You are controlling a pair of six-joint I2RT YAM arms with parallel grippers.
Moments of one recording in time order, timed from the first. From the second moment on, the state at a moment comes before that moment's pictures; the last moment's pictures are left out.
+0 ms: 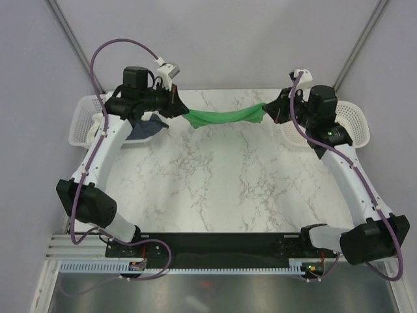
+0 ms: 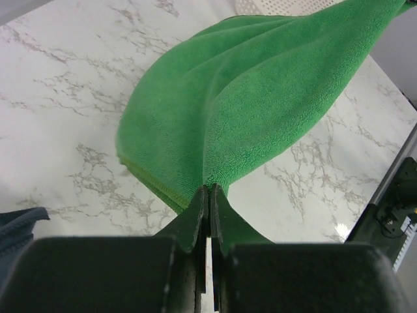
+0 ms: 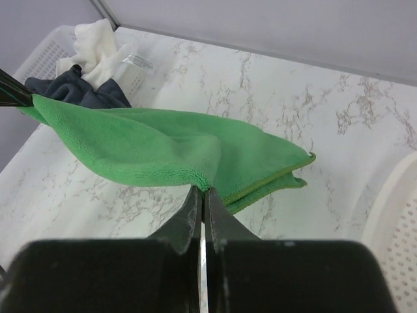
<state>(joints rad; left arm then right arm) -0.23 1.59 1.68 -0.66 0.63 0.04 0.18 1.30 1.29 -0.23 -0.41 0.19</state>
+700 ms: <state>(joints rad) -0.39 1.62 1.59 -0.77 0.35 0.02 0.20 1.17 0.95 -0.15 -0.41 0.37</state>
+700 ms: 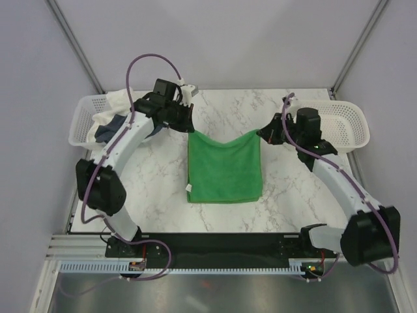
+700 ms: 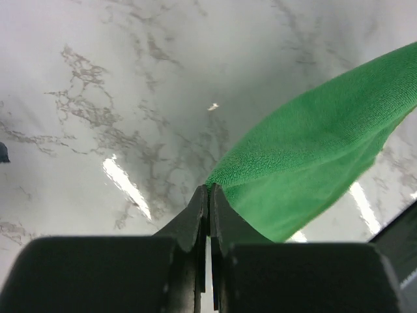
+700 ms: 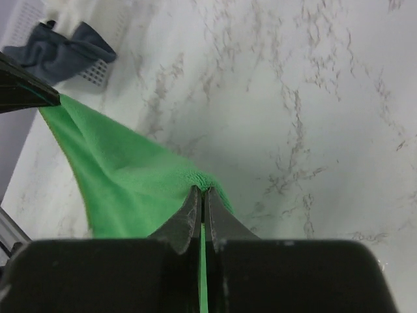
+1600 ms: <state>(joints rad) -0.26 2.24 2.01 -0.68 0.30 0.11 0.17 1.95 1.31 0.09 -0.41 0.16</state>
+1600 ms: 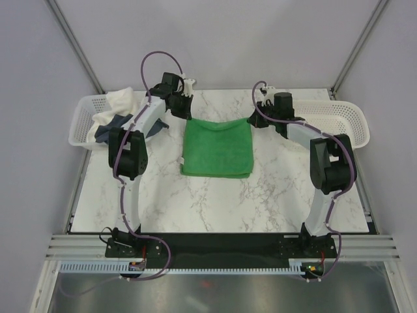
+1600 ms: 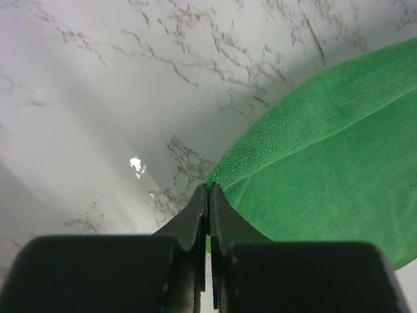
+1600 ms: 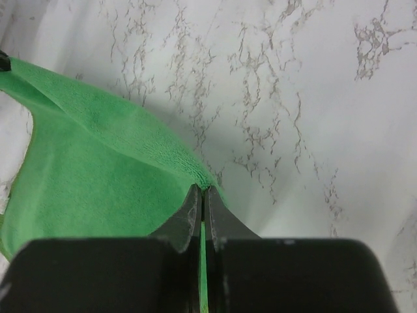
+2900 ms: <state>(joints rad) -0.29 1.62 1.21 -0.50 0.32 0.05 0.30 1.36 0.72 0.07 -0.36 0.21</state>
